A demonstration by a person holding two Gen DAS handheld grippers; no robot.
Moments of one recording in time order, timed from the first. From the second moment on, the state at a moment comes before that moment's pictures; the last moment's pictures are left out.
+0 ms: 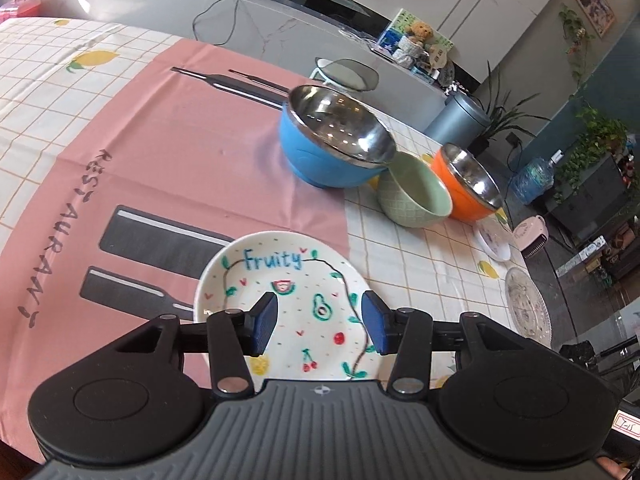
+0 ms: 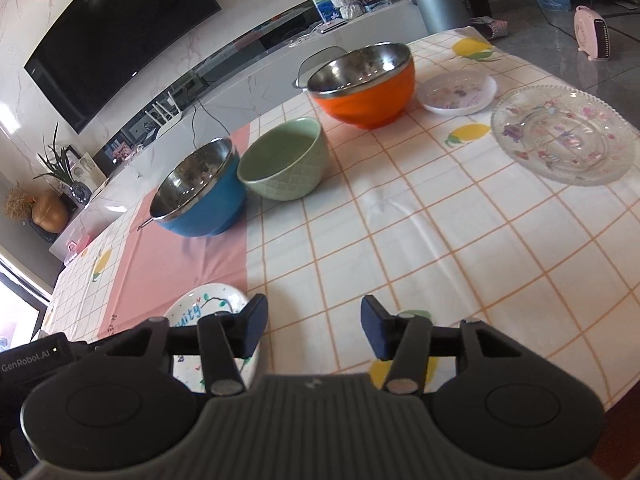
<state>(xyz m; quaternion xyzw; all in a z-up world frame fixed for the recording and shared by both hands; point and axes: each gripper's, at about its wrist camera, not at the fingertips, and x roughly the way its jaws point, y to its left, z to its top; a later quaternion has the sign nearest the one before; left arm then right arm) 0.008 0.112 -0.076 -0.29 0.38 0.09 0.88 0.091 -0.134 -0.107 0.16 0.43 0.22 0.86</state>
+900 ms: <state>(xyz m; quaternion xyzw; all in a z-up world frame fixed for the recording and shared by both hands) 0.147 -0.040 -0.096 -0.29 0.41 -0.08 0.86 0.142 -0.347 -0.114 0.20 0.36 0.01 0.91</state>
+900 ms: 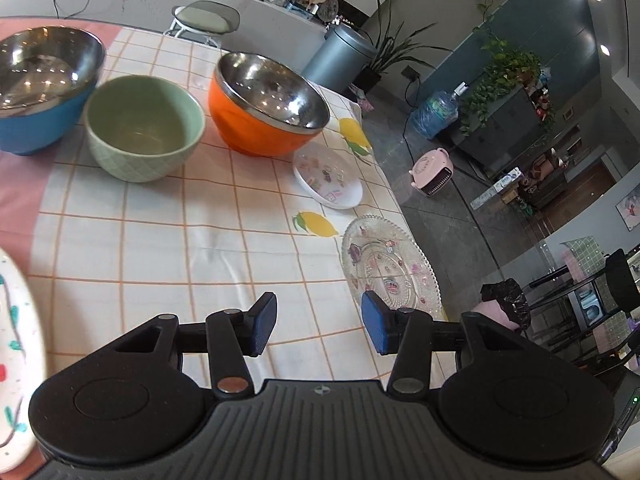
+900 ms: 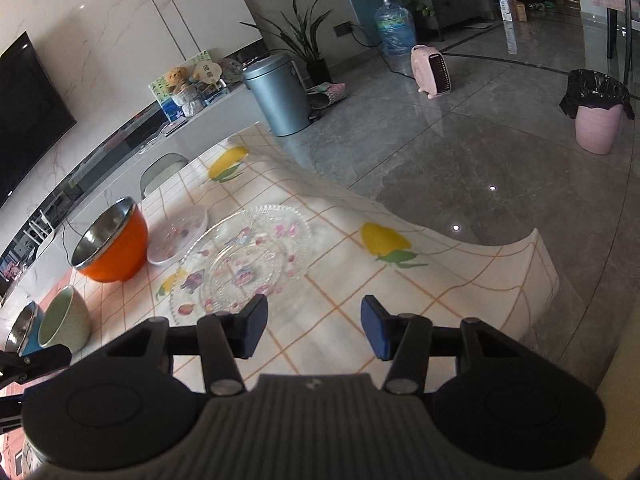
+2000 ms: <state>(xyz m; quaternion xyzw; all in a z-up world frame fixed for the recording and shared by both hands) 0.219 -0.085 -0.131 -0.25 0.42 -0.10 0.87 0.220 -0.353 -0.150 0.27 0.36 0.03 0.89</state>
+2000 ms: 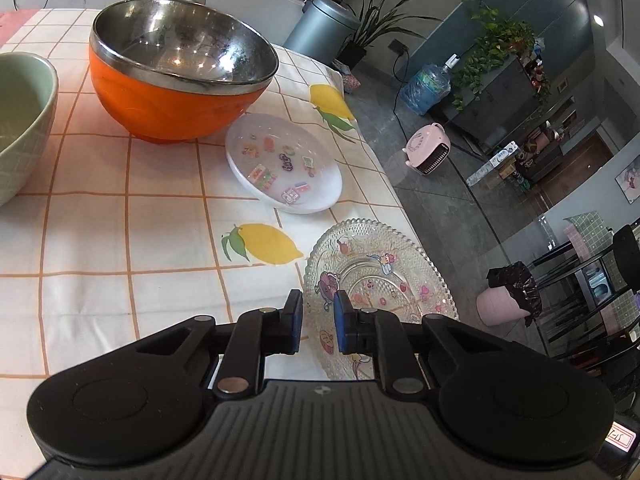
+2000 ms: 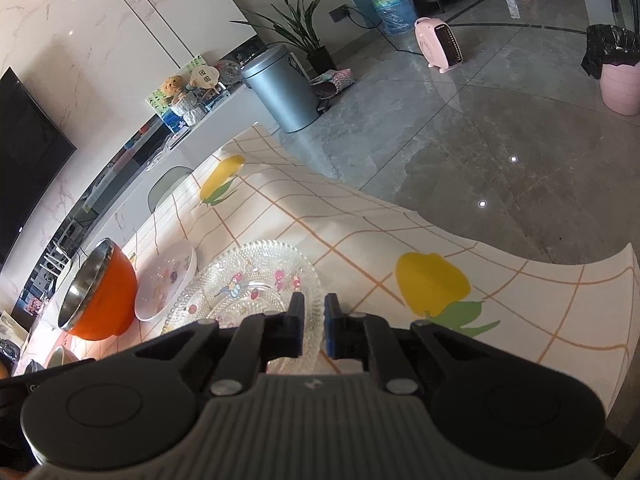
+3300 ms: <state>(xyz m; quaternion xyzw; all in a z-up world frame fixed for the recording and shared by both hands) 0.069 0.040 -0.072 -0.31 0.35 0.00 0.88 0.114 -0.236 -0.105 0.26 0.40 0.13 0.87</state>
